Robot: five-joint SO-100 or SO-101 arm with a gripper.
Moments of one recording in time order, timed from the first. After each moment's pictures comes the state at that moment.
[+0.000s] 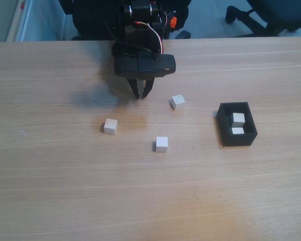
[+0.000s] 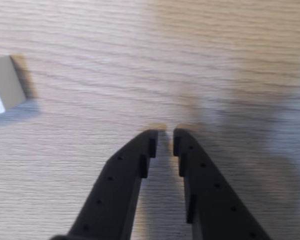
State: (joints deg) arm -5.0 193.8 180.4 77.3 -84.7
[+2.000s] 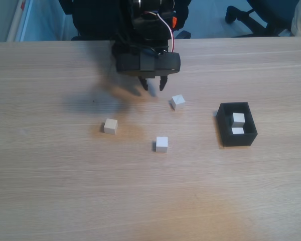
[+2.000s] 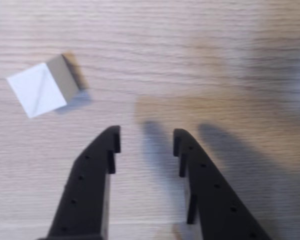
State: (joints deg) arm -14.5 164.7 156.6 70.8 -68.6
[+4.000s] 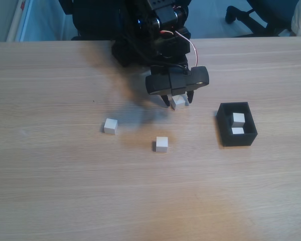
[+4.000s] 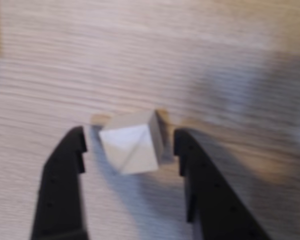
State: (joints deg) arm -27.7 141.4 159.8 40.3 -62.8
